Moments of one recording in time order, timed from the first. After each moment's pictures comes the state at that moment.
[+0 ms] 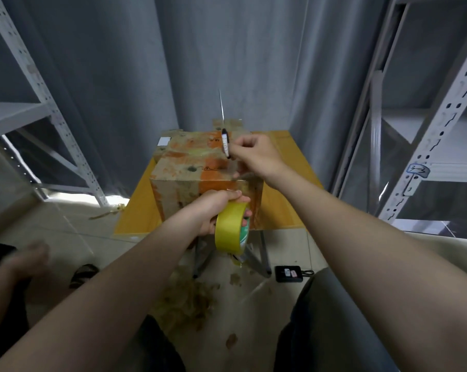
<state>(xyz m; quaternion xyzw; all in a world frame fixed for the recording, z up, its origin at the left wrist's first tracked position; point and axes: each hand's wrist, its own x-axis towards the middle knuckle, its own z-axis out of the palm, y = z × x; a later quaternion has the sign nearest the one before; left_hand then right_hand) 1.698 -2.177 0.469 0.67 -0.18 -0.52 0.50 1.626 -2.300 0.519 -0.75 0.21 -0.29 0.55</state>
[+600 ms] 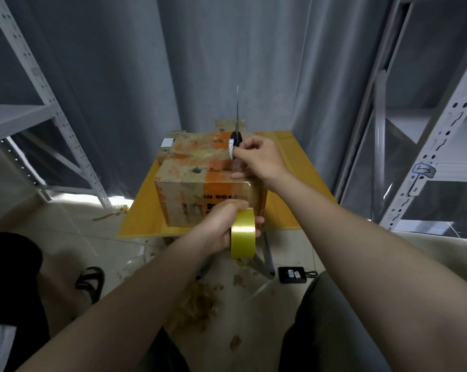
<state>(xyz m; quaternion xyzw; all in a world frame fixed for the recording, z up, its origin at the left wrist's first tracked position) 1.678 -2.167 0.452 0.62 -0.16 -0.53 0.56 1.631 -2.298 0.511 -0.68 0.25 -0.33 0.61</state>
